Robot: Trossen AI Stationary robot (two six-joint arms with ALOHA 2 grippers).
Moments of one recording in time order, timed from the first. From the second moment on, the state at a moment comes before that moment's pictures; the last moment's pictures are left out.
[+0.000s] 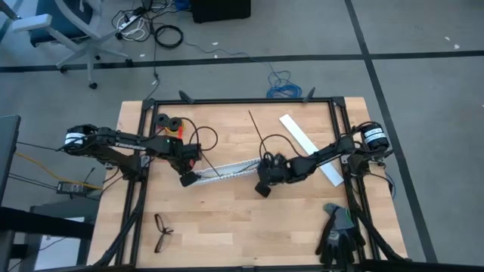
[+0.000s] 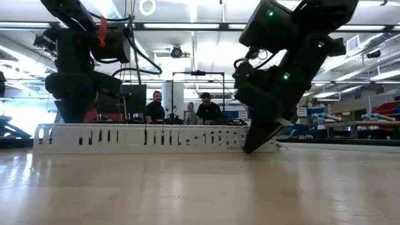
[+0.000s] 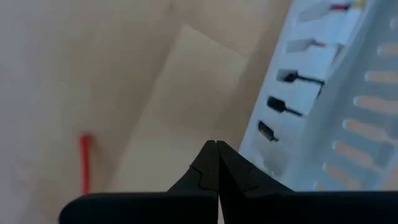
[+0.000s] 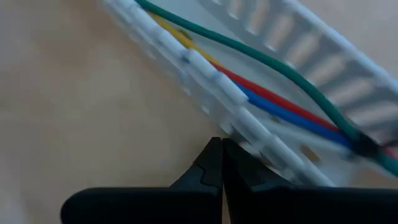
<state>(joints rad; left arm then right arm) 0.10 1.30 0.65 -0.75 0.02 -0.39 0.19 1.79 0.90 -0.15 0.36 0.68</state>
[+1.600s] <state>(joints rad) -0.21 1.73 1.18 -0.55 -0.35 -0.57 0.03 1.32 0.81 -0.44 0.15 0.33</state>
